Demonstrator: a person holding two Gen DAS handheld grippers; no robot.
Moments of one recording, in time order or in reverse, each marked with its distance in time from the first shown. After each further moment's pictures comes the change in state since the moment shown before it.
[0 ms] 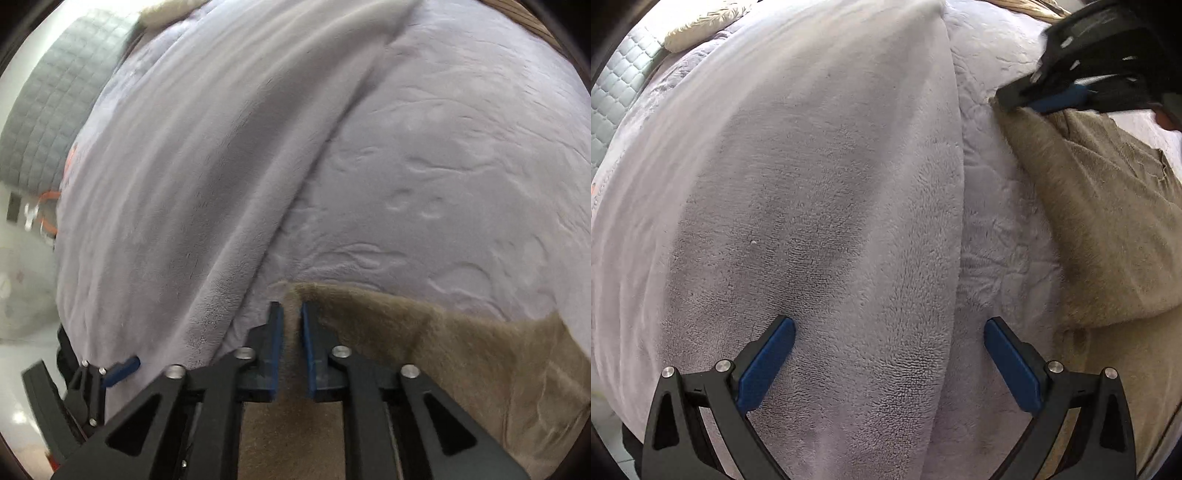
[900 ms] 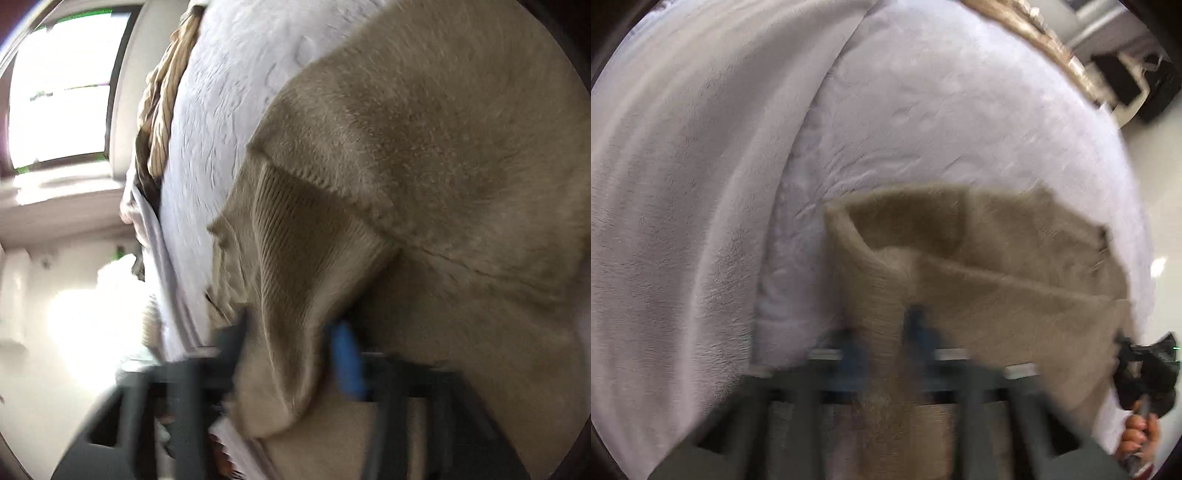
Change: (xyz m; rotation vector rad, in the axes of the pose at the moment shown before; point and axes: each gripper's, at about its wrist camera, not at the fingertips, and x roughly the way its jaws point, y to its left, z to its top) left arm 0.060 -0.092 0.087 -0.096 0.079 -0.355; right arm -0.125 -0.278 -0.326 1.170 -0.578 0.412
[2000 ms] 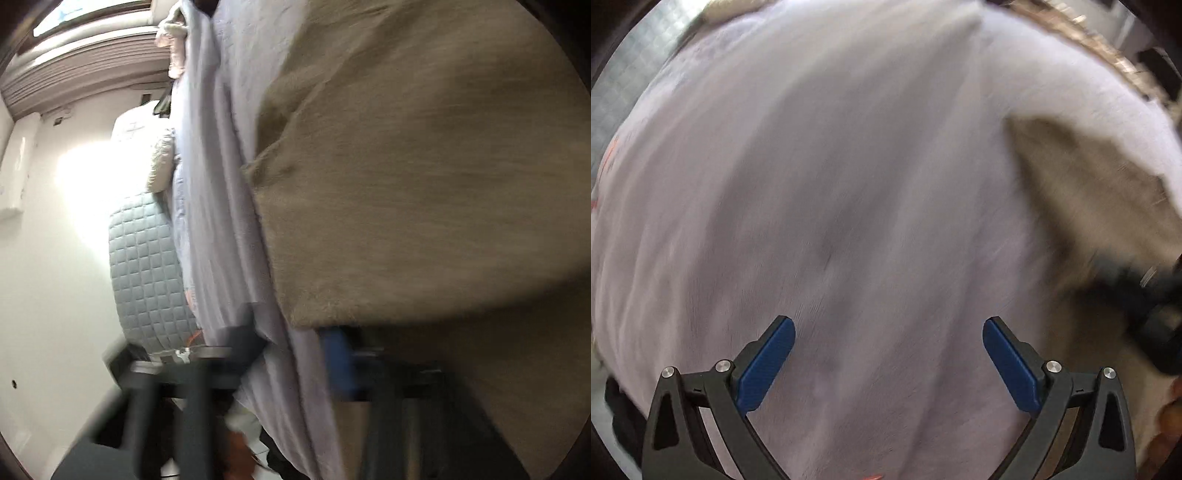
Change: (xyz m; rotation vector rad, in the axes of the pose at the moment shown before) left arm -0.111 0.088 -0.079 -0.064 -0.003 0.403; right arm 0.176 0.090 -0.181 -0.309 0.497 0.073
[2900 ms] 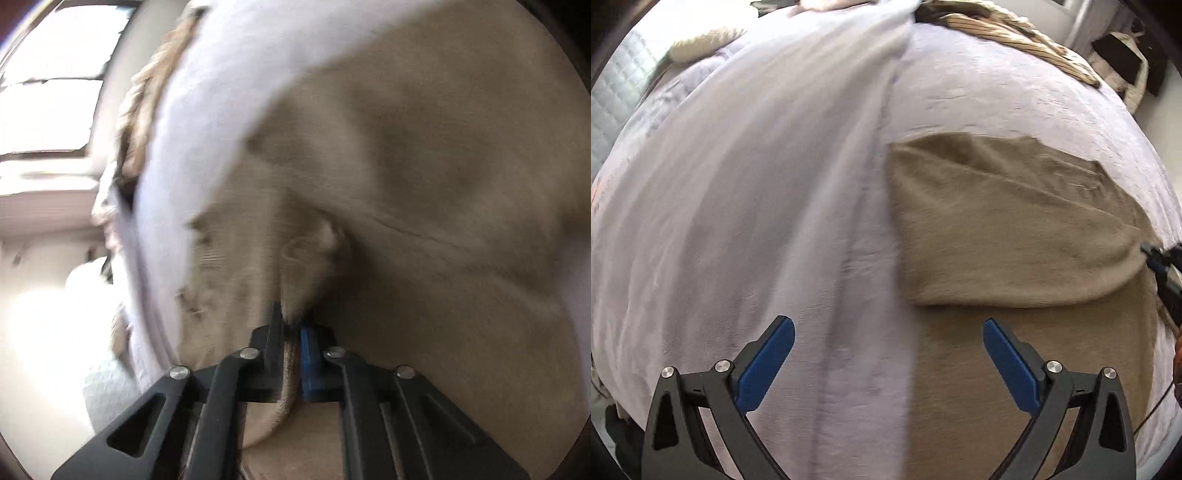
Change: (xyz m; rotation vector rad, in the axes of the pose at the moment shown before) left arm -0.099 -0.039 -0.016 0.140 -0.140 -0.131; right arm -0.227 -0.077 0.042 0.206 -0.540 -0.241
